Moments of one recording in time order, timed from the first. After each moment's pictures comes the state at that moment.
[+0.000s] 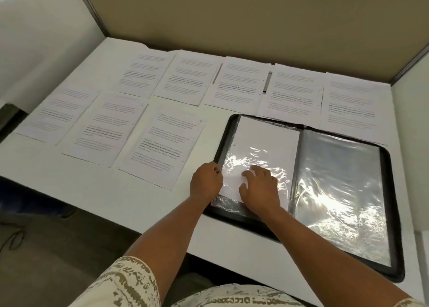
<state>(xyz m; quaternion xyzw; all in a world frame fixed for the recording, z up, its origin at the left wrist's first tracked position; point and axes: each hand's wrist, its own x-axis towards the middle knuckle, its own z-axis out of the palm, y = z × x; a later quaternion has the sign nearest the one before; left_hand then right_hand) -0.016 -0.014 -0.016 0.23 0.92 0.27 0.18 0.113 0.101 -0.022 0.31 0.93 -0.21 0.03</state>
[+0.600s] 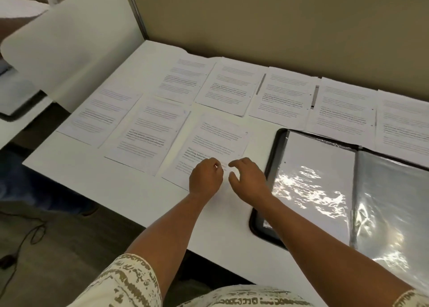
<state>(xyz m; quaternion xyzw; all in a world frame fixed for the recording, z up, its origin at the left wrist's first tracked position) -0.142 -0.104 -0.010 0.22 0.92 0.30 0.08 -0.045 0.010 0.011 0.21 0.92 -0.33 -0.03</state>
